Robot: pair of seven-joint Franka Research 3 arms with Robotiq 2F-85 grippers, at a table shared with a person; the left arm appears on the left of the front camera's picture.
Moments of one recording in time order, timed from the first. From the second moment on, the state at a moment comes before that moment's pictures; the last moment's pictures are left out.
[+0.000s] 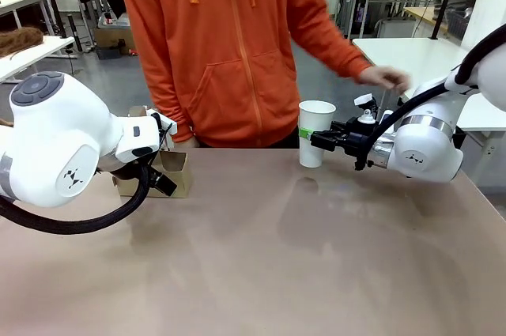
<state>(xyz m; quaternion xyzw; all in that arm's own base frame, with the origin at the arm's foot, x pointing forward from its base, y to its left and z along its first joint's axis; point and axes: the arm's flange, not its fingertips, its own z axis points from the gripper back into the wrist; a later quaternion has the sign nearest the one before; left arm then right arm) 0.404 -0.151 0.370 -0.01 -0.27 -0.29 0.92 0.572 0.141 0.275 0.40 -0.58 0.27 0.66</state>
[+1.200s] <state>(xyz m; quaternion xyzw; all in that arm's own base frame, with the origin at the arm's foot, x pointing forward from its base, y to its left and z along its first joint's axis) 0.404 -0.151 0.370 -0.01 -0.27 -0.29 0.92 0.572 0.141 0.275 0.40 -0.58 0.27 0.66</state>
